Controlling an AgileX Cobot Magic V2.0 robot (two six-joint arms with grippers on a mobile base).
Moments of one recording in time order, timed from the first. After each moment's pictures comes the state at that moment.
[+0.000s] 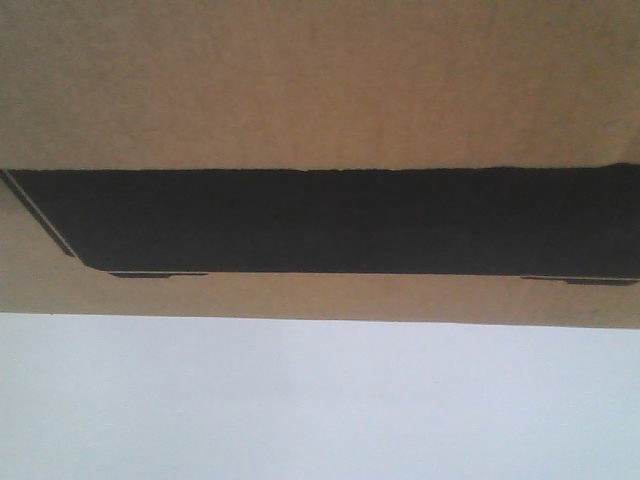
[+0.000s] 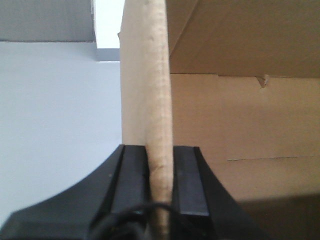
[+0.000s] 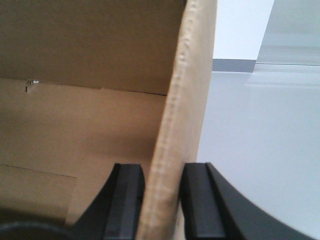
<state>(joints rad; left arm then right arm) -0.43 0.71 -0.97 0.03 0.65 -0.18 0.11 0.63 -0.98 0.04 0.76 0.05</state>
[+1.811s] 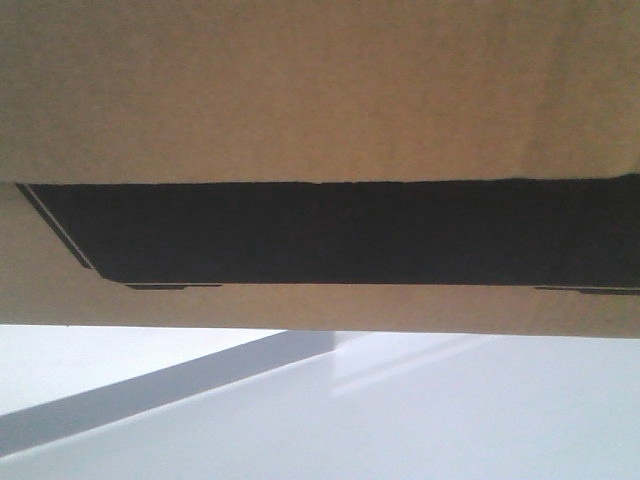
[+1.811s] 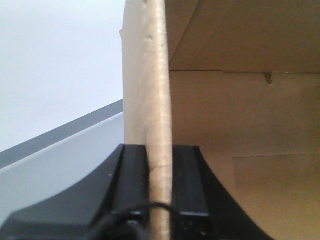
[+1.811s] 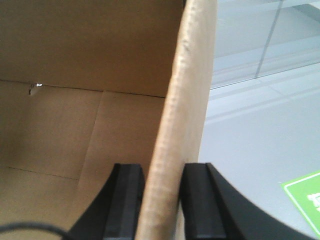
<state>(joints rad) -0.43 0.75 -0.97 0.02 0.65 -0.18 0.11 0.63 -0.98 0.03 0.76 0.05</state>
